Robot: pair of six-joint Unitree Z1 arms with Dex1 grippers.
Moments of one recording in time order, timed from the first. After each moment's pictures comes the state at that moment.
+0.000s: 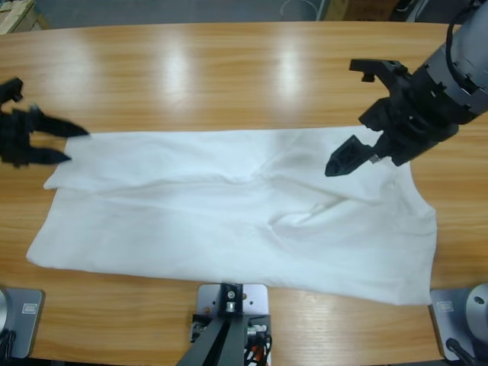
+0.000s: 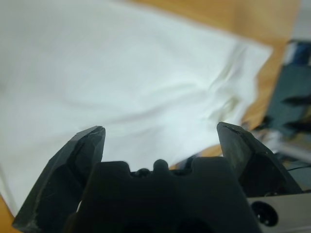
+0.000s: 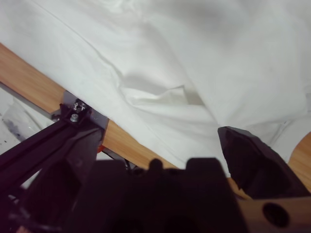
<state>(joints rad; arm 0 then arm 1) -0.10 1.51 -0.81 0.55 -0.64 -0.35 0.64 1.68 -1.36 1.10 0.32 0.20</state>
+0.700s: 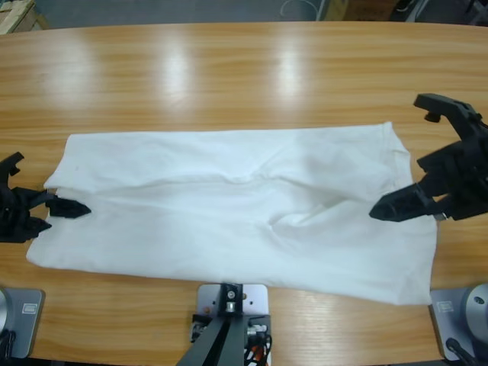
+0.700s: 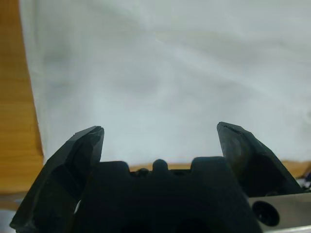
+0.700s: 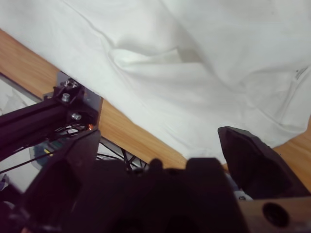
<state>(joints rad) -0.54 1.33 -0.61 0.54 -0.15 -0.81 0.64 1.41 -1.07 0.99 0.33 0.27</state>
